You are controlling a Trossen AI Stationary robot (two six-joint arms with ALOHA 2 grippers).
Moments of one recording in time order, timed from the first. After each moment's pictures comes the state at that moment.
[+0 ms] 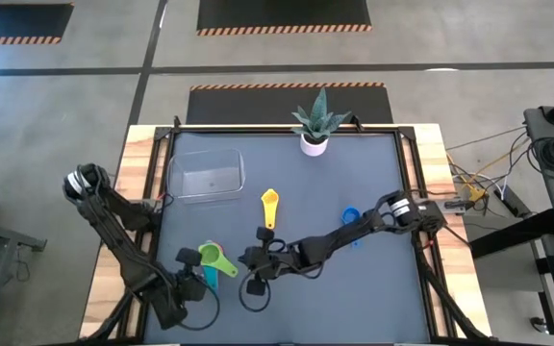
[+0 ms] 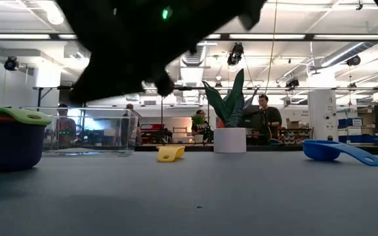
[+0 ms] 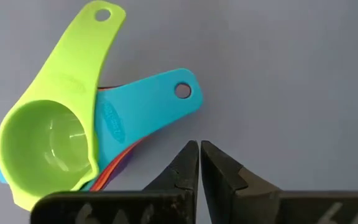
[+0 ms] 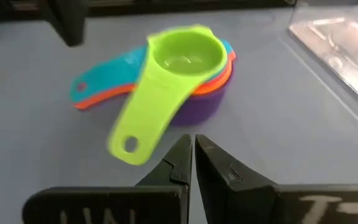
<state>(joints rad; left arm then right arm) -0.96 1.51 0.99 -0.83 -0.30 -0.69 0.33 2.23 1.60 0.07 0.39 0.25</state>
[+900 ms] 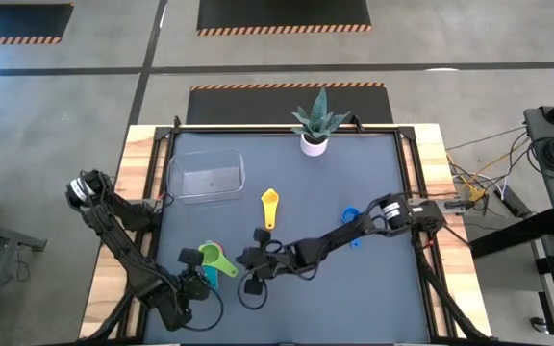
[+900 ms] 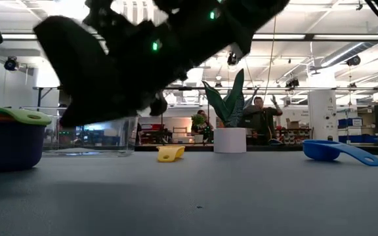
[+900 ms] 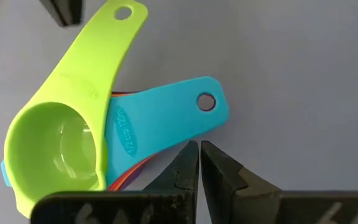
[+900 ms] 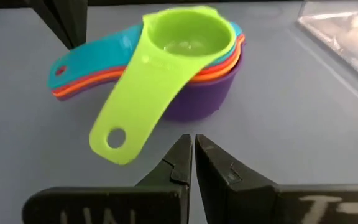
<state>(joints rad) -0.96 1.58 0.99 -0.82 -0.38 -0.75 0.32 2.30 1.60 0.18 0.38 0.22</state>
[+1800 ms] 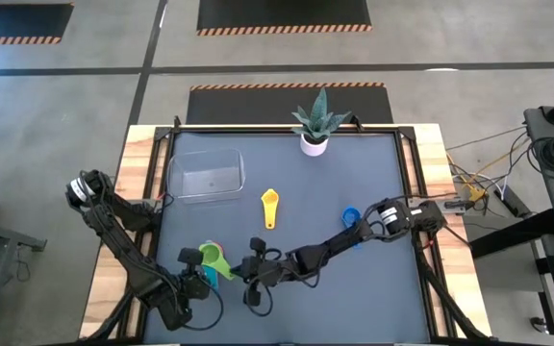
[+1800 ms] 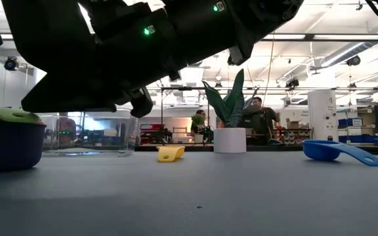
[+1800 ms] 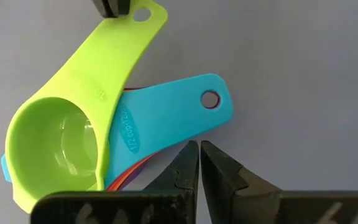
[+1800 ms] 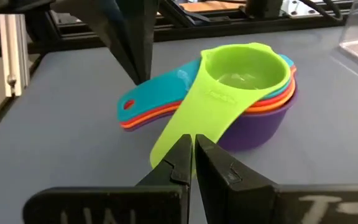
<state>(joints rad) -0.96 1.58 0.98 -0.82 -0.38 -0.77 0.35 2.34 1.60 0.37 0.34 0.22</state>
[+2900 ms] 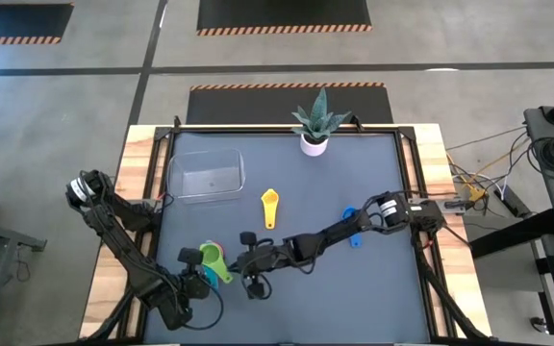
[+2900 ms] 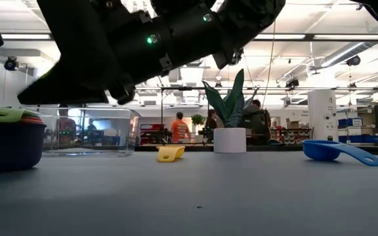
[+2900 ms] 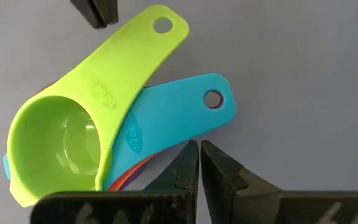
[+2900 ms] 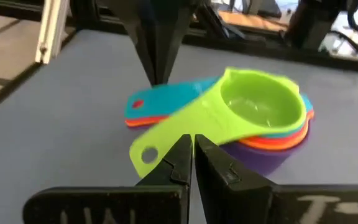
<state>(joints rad) -0.96 1.58 0.98 -0.83 -0.39 -0.77 0.28 2.32 1.60 0.36 0.10 -0.03</state>
